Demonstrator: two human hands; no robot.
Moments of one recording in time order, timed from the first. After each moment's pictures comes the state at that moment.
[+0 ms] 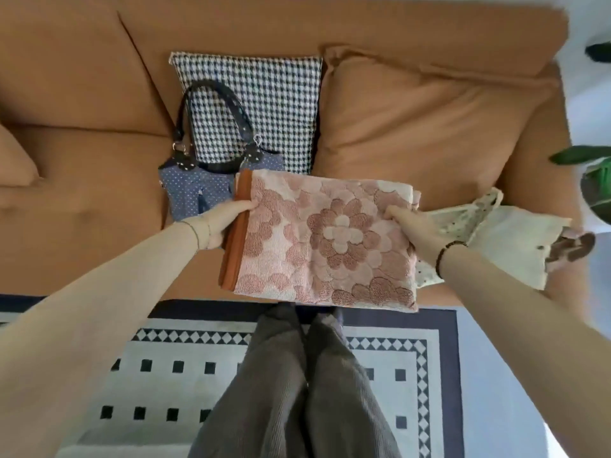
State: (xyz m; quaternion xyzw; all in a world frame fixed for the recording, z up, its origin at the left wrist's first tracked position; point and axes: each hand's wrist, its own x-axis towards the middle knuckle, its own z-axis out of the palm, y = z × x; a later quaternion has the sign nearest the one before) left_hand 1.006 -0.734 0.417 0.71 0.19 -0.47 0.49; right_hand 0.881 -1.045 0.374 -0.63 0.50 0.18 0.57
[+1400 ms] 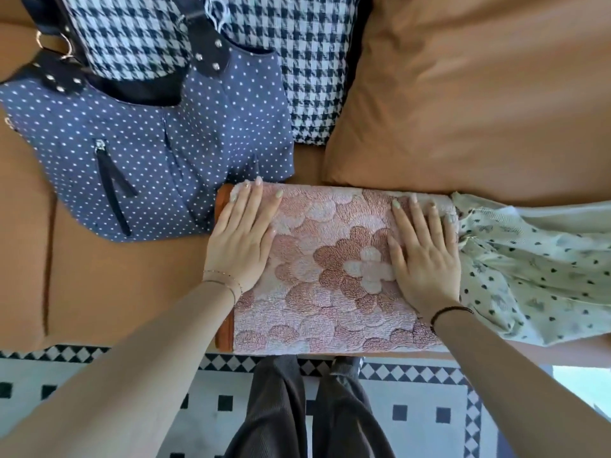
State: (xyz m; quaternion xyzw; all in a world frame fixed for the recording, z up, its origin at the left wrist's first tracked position) left_hand 1.013 -0.728 -0.019 0.95 -0.31 -0.09 0.00; right_hand 0.882 -1.019 -0.012 -0.97 0.16 0.14 0.06
